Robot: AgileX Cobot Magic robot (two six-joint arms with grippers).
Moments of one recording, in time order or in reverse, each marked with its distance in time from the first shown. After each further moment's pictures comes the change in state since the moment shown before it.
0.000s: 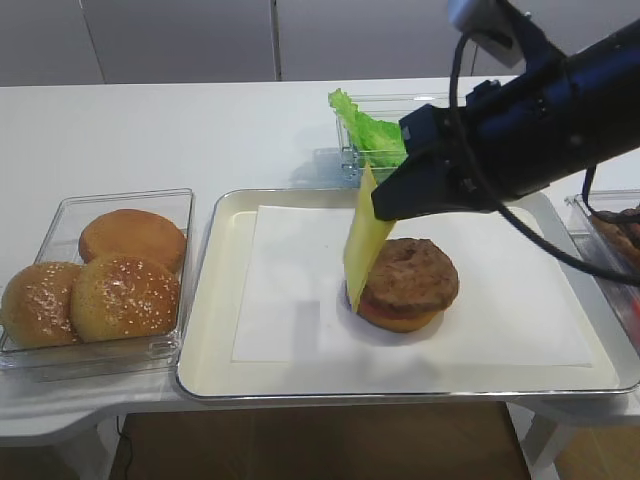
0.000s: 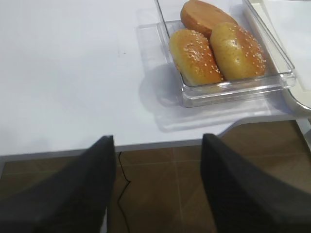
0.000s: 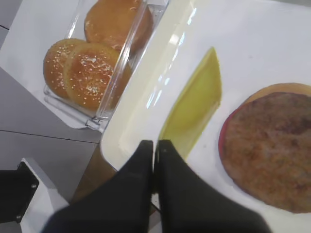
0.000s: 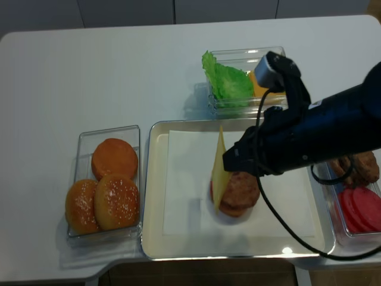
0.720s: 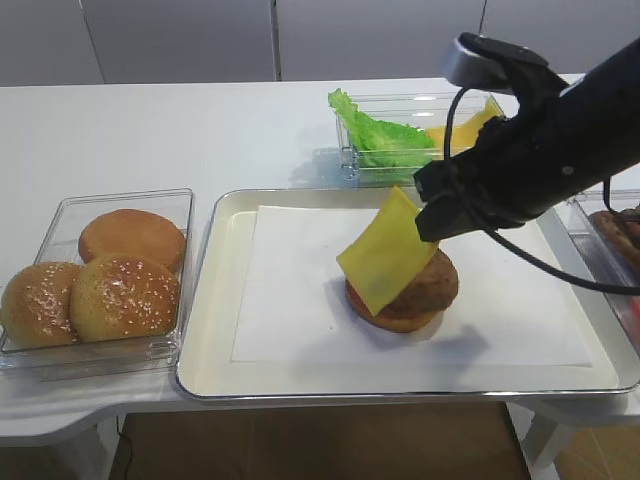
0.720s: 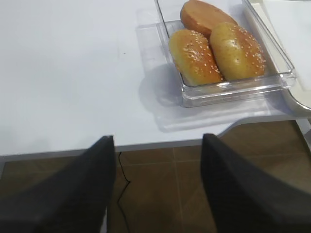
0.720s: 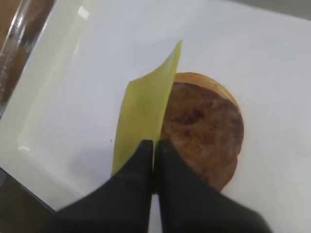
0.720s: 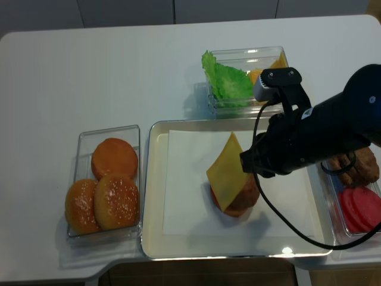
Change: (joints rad) left arm 0.000 0.000 0.000 0.000 0.000 0.000; right arm 0.002 0.059 0.000 -0.307 -0.111 0.144
